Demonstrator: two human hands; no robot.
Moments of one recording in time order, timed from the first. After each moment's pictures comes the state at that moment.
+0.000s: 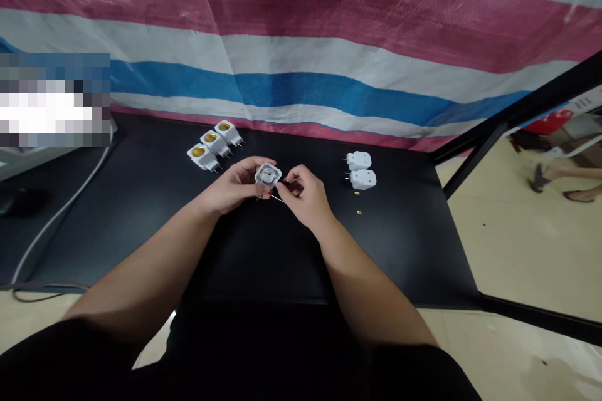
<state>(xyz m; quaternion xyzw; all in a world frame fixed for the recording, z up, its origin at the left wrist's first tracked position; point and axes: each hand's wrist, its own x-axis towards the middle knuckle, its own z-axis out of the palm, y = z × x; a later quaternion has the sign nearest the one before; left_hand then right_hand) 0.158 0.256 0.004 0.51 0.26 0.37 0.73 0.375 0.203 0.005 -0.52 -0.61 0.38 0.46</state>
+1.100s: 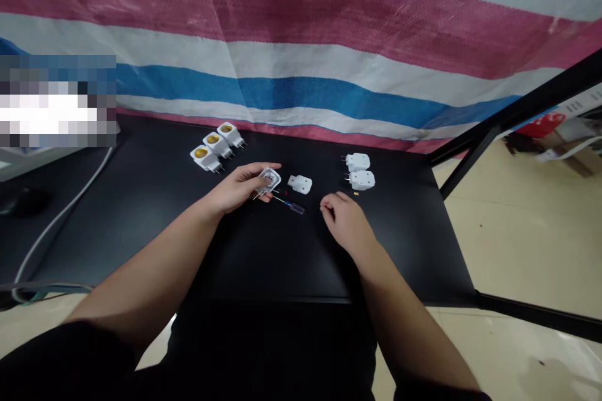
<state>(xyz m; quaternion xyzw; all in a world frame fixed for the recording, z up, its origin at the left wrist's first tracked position) 0.163 0.254 0.011 0.50 0.37 0.33 0.71 0.460 0.151 0.005 -0.61 -0.74 0.17 0.24</state>
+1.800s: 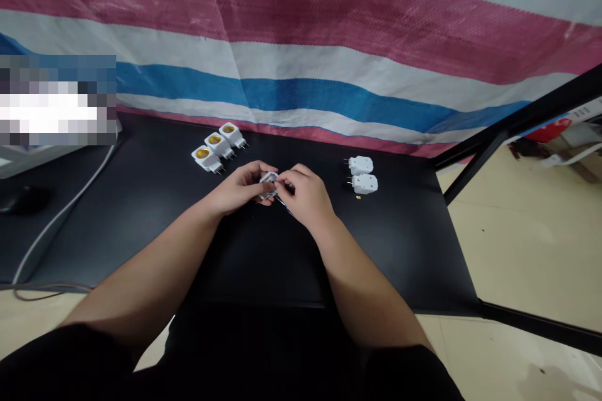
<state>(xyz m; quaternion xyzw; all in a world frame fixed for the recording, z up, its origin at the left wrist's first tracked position) 0.159 0.256 0.008 0.50 0.34 0.33 0.72 0.373 0.212 0.033 -0.52 -0.75 0.20 0.37</state>
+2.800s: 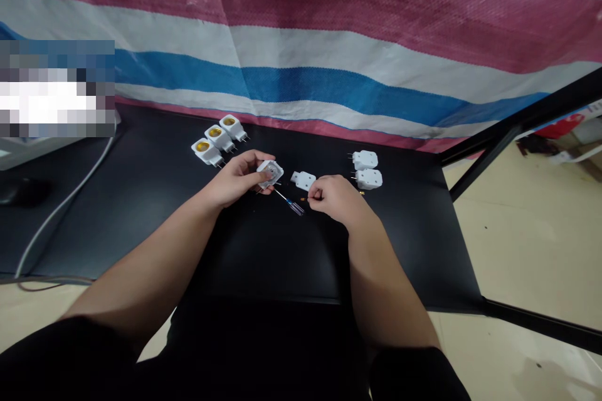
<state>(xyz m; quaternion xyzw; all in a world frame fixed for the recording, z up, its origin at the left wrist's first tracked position) 0.158 0.258 0.012 0.49 0.36 0.37 0.70 0.444 0.213 0.020 -0.53 -0.78 0.27 0.18</state>
